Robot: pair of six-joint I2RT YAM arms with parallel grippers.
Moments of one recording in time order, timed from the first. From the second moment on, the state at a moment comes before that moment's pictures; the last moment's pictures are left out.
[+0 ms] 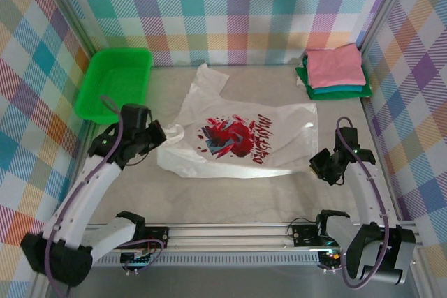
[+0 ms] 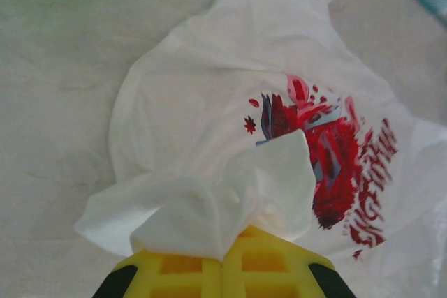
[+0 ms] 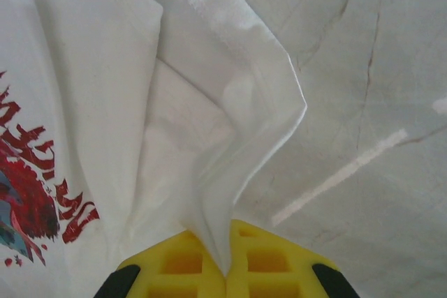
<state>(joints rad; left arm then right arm) -0.33 1.05 1.05 -0.86 -0.02 -0.74 -0.13 1.01 0.67 -0.92 -0.25 0.80</state>
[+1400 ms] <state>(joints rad) -0.51 2.13 2.16 -0.91 -0.09 -0.31 -0.19 1.31 0.81 -0.73 -0.30 0.69</state>
